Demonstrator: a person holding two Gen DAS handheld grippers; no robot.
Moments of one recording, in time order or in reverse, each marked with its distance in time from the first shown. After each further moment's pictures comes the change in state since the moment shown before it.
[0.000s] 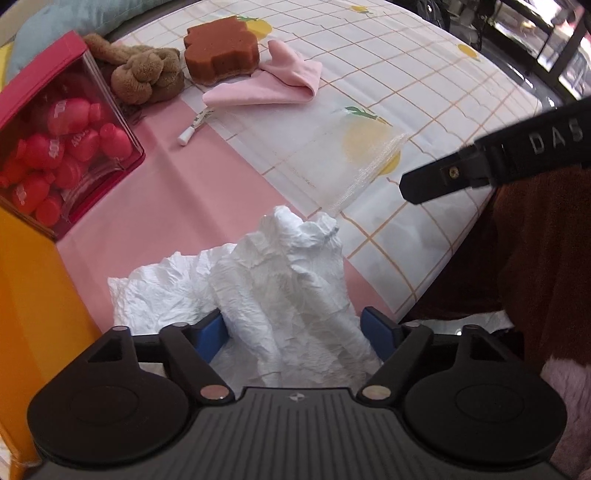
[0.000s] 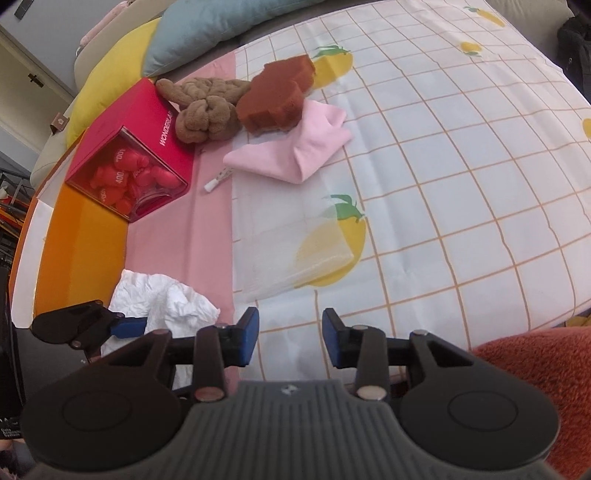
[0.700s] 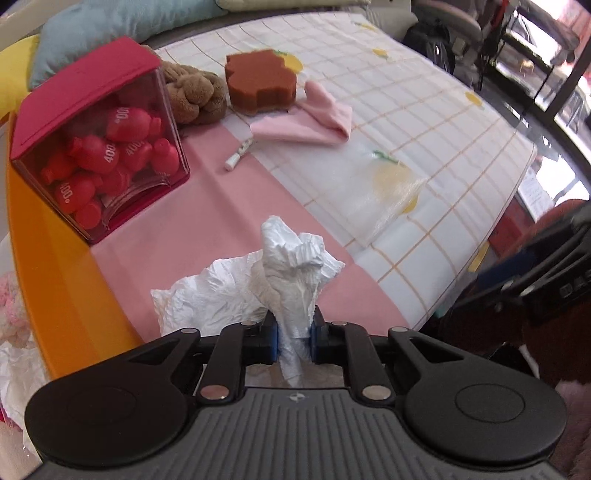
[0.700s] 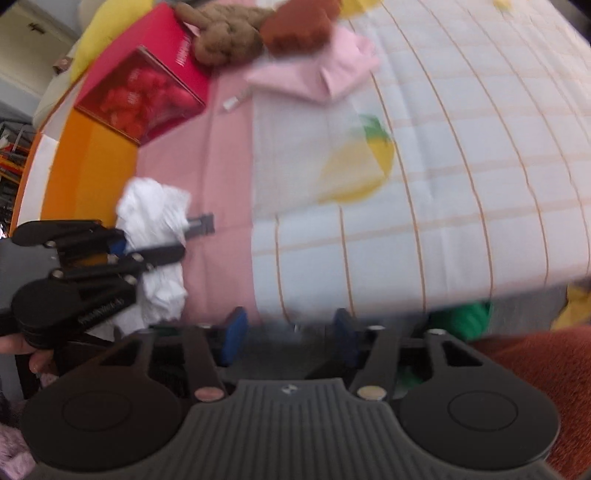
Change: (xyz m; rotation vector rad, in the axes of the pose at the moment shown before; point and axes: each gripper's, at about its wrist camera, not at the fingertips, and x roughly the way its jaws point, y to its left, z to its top) left arm -0.032 0.042 -0.008 -0.112 -0.116 -0.067; right arm 0.012 0.001 -0.024 0.003 0.269 -0.004
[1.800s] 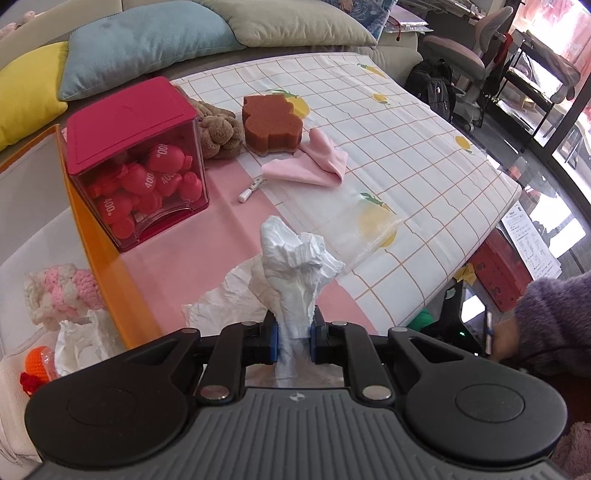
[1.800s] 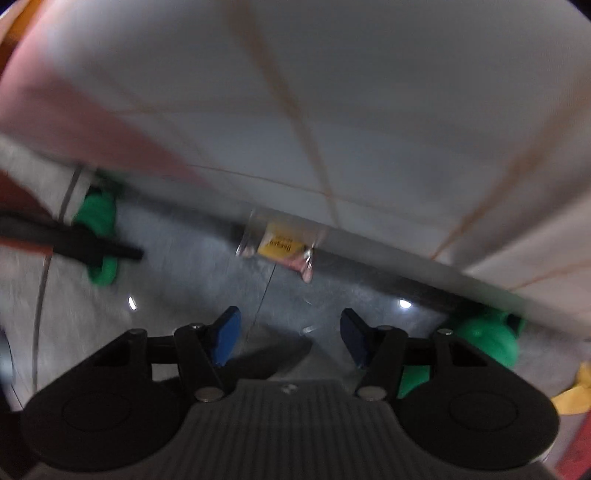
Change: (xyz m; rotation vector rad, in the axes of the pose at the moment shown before) left arm -0.051 -0.007 -0.002 -0.045 -0.074 0.002; right arm 0.181 -0.080 -0.071 -0.386 0.066 0.013
